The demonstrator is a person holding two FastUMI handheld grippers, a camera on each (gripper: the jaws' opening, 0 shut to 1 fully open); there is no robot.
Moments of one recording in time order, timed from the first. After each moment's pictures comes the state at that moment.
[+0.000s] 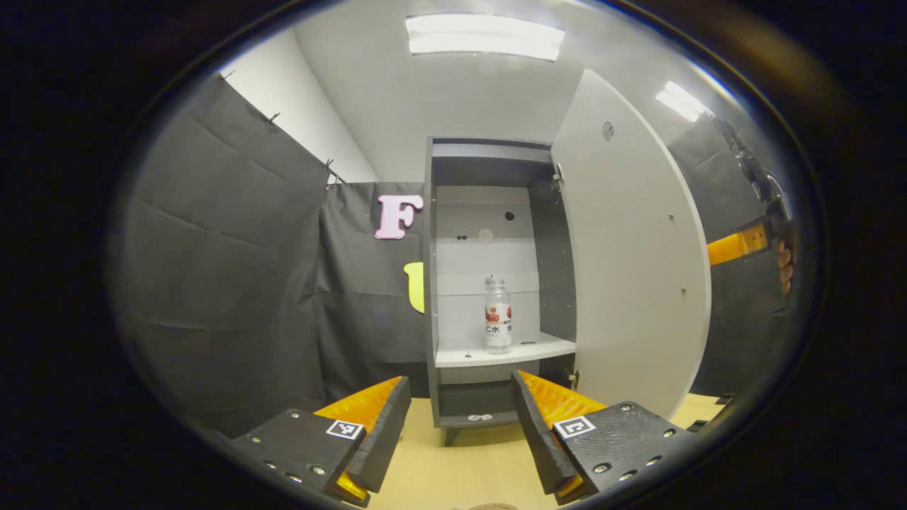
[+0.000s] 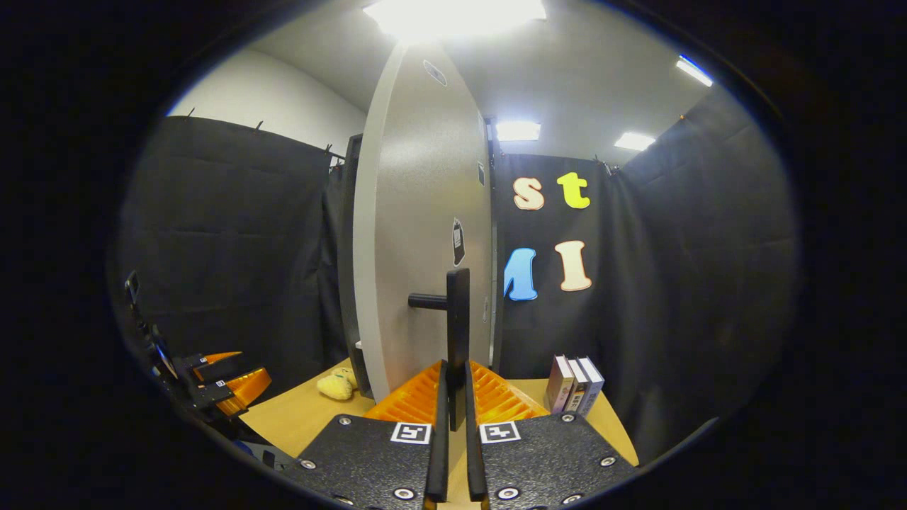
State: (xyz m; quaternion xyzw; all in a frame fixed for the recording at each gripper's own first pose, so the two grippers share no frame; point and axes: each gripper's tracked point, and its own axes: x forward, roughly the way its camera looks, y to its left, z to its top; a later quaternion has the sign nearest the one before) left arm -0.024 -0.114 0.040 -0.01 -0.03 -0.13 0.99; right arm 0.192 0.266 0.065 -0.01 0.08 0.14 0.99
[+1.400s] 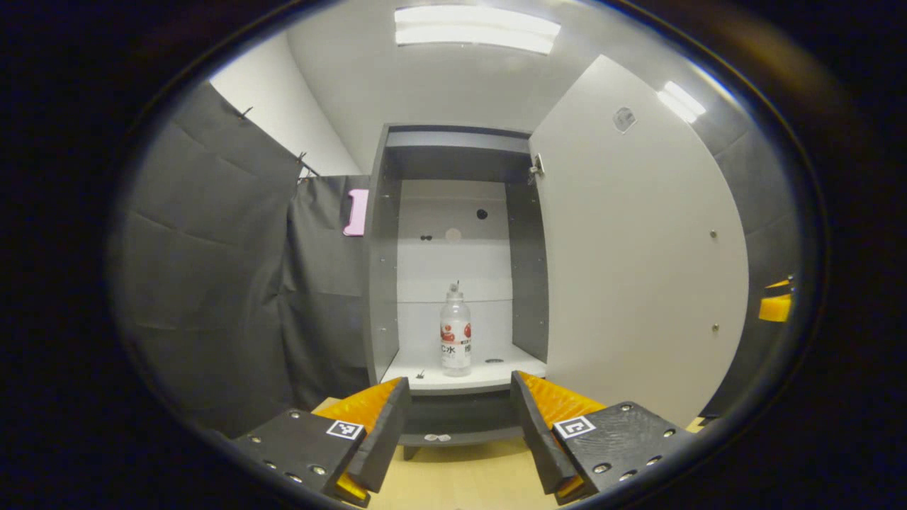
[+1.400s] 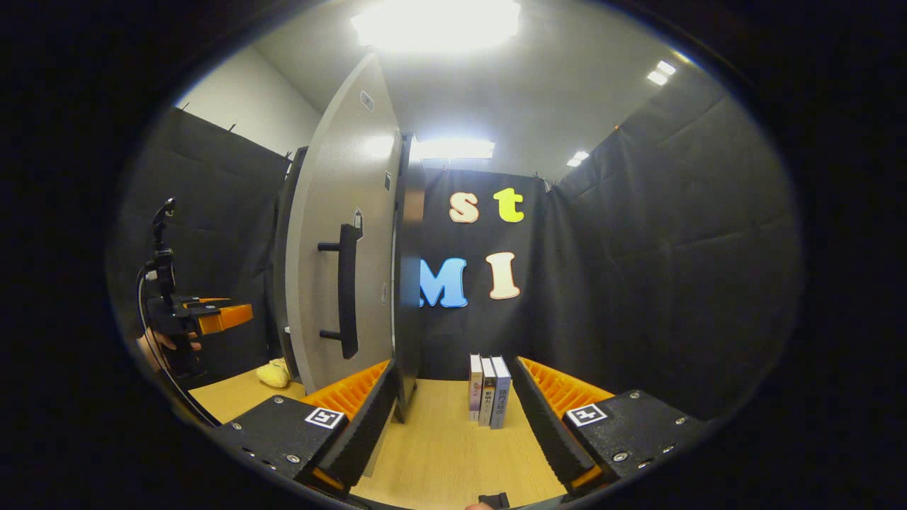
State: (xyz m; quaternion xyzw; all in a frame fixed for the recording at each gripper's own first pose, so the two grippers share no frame) left arm 0.048 -0.220 0.080 -0.01 -0.02 -0.17 0.98; right arm 0.161 0.155 0.023 0.00 0.05 0.04 1.00
